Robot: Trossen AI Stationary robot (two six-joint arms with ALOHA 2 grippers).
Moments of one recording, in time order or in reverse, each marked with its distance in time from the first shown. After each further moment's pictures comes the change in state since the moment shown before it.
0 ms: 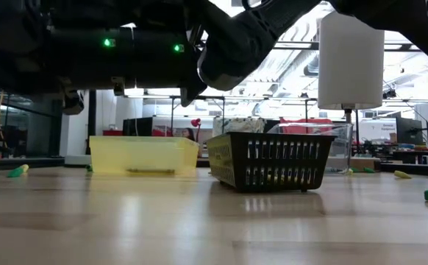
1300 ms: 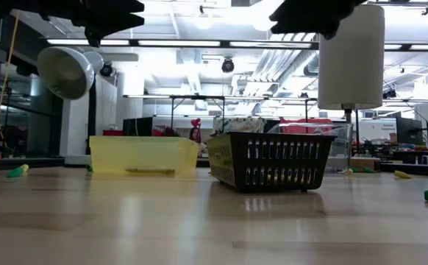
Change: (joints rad) left arm 0.000 0.012 0.001 -0.030 0.000 -0.053; right arm 0.157 -1.332 -1.095 -0.586 0.797 0.124
